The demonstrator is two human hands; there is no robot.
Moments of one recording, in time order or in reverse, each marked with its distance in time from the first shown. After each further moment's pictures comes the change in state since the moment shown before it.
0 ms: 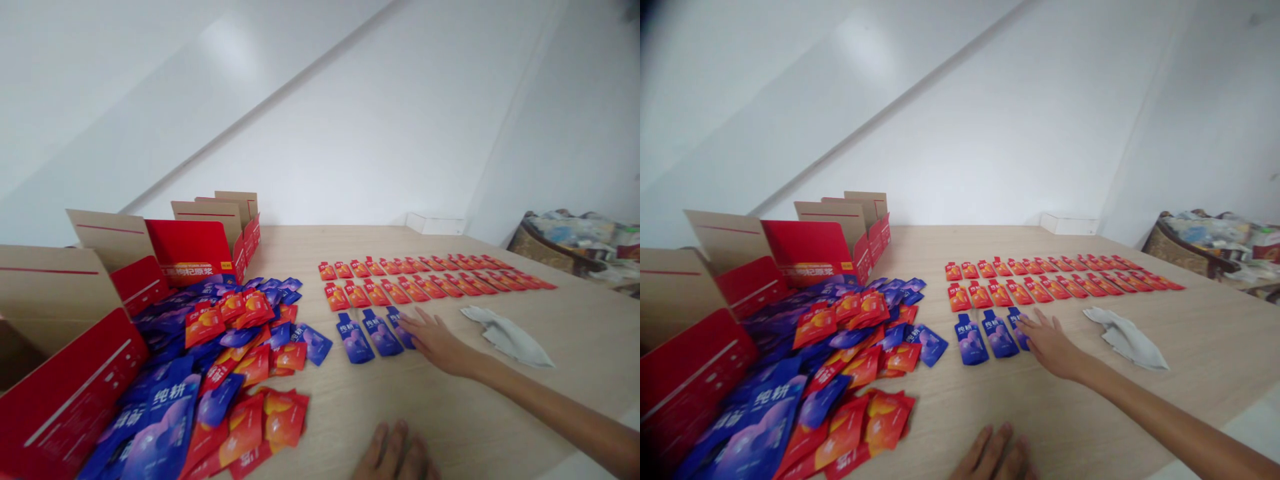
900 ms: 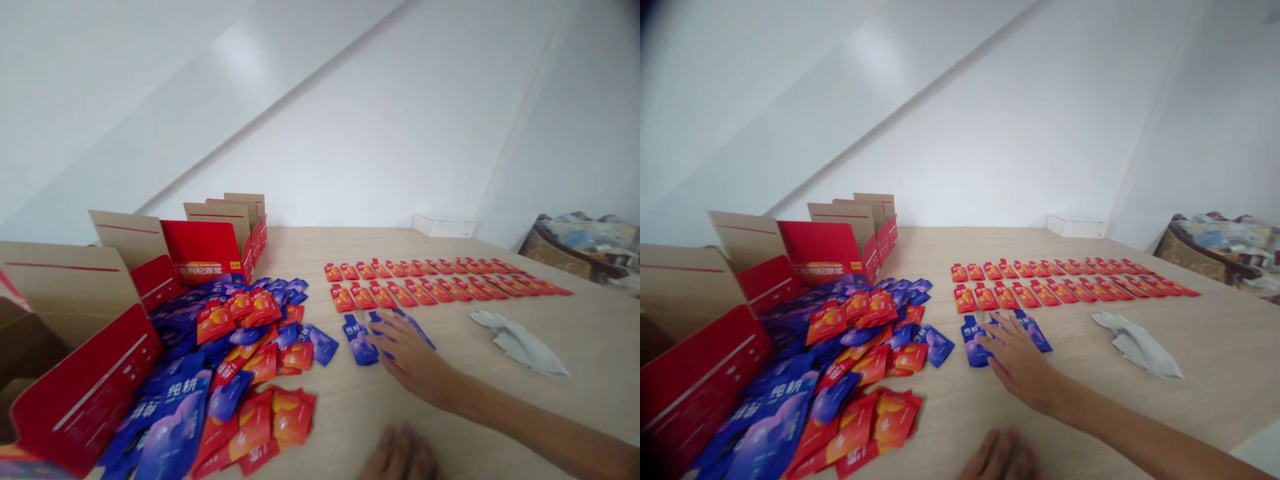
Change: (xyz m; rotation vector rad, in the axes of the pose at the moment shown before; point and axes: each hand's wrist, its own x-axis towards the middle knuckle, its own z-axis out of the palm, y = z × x) left_hand 0.002 0.004 0.006 0.040 0.103 -0.073; right_hand -0.007 -0.103 -0.020 0.043 0.324 -0.379
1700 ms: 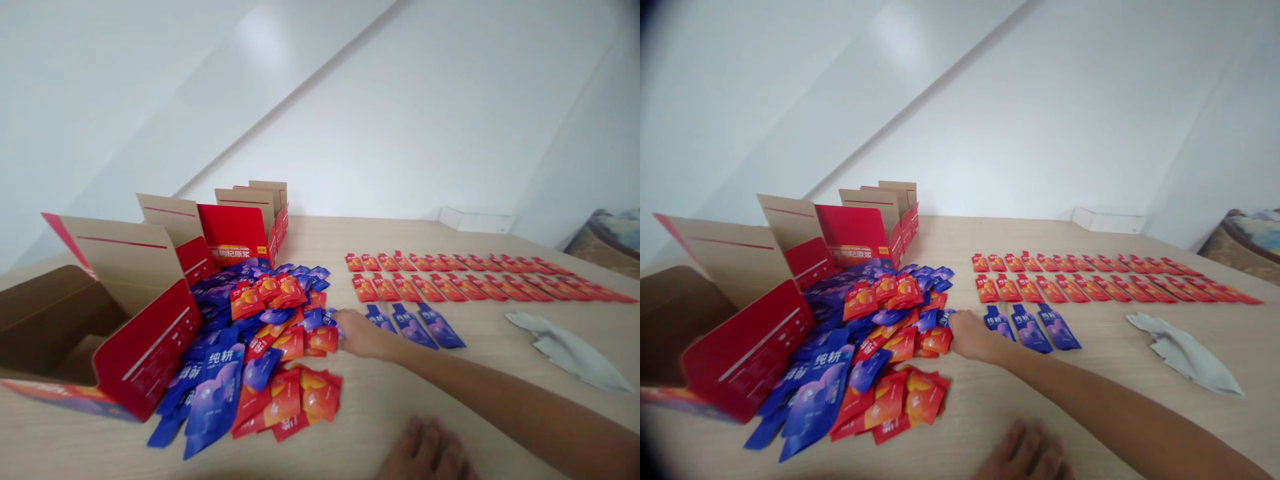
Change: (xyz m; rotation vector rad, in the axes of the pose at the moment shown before) left_hand 0.007 0.001 -0.013 0.038 -0.091 -0.034; right_hand 0.137 -0.068 0.055 0.125 -0.275 0.029
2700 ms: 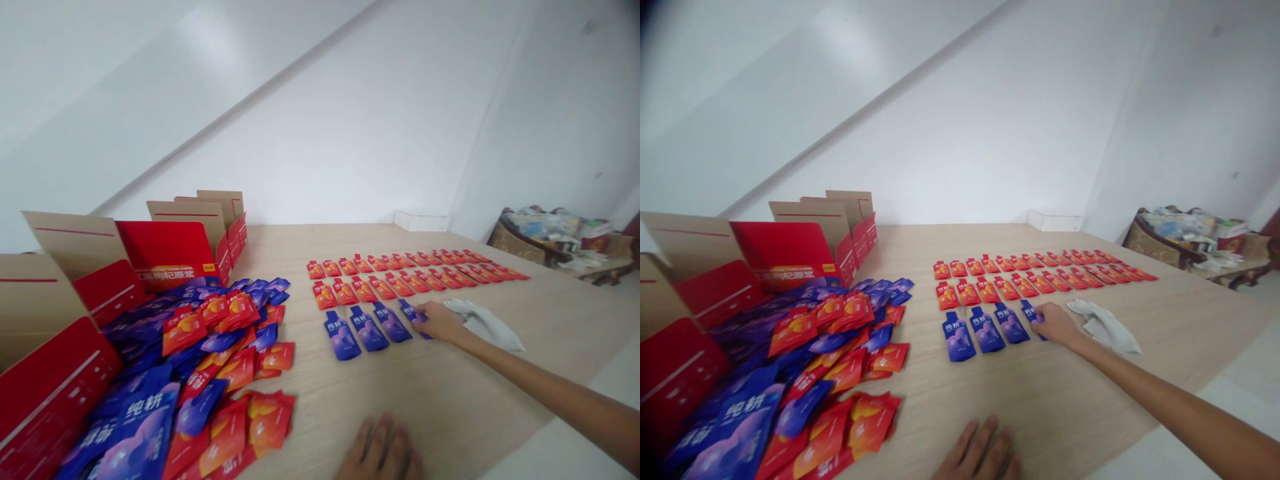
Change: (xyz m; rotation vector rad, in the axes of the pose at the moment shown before) left_hand 0.007 -0.017 -0.008 -0.096 -0.093 0.170; right_hand -0.192 0.236 -0.026 -0.112 0.223 0.707
